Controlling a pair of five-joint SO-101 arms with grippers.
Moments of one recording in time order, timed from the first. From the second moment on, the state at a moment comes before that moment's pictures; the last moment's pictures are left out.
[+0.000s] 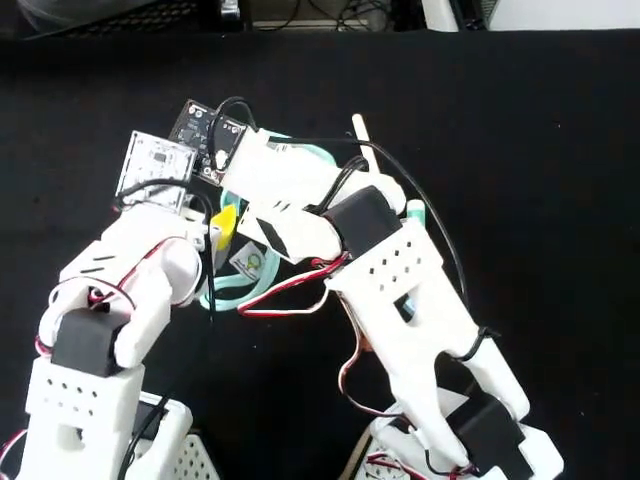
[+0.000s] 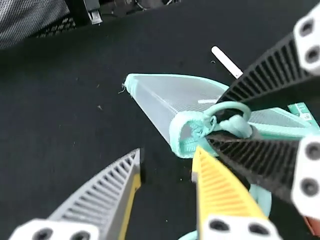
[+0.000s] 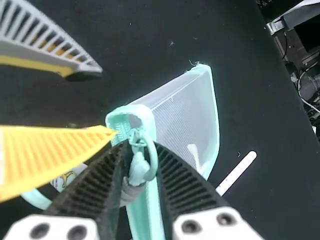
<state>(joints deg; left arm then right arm) 9.0 -61.9 40.7 63.0 -5.8 -35.6 -18.2 2.1 74.4 31.7</state>
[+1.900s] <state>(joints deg) 5.5 -61.9 49.6 46.7 7.3 -30.6 -22.0 2.2 71.5 25.5</state>
